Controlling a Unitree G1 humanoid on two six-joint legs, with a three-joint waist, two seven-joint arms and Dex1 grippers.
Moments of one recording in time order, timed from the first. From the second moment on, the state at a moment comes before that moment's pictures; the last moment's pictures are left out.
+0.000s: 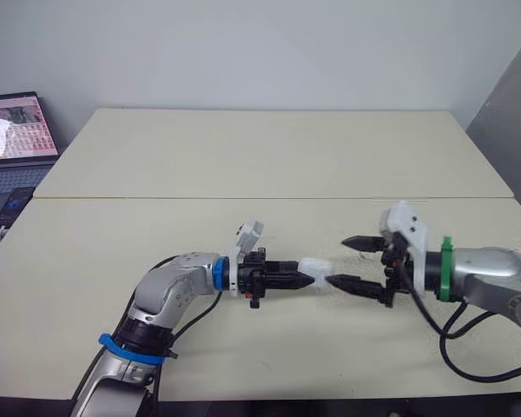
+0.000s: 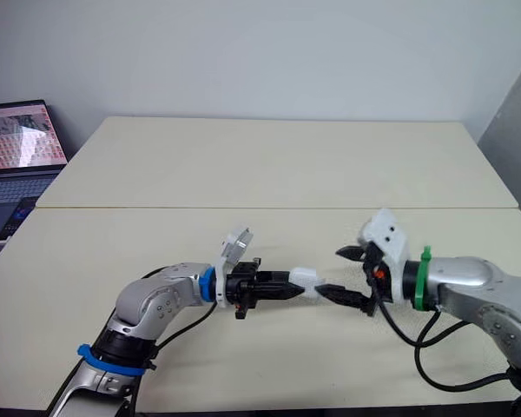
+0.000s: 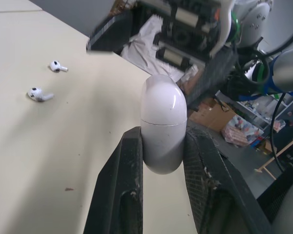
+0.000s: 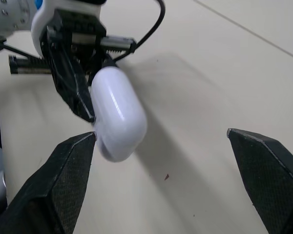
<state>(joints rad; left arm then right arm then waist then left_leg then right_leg) -0.42 0.41 -0.19 -0.07 -0.69 0.73 -1.17 -0.30 -0.92 0.02 -0.66 0.91 0.98 0.56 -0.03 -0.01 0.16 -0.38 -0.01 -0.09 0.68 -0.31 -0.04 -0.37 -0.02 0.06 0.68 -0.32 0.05</state>
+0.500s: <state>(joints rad) -0.42 0.42 -0.19 -0.06 -0.66 0.71 -1.17 -0.34 -0.87 0.05 -0.64 0.83 0.98 0.56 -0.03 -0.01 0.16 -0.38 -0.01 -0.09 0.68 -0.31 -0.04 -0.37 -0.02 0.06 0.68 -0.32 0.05</state>
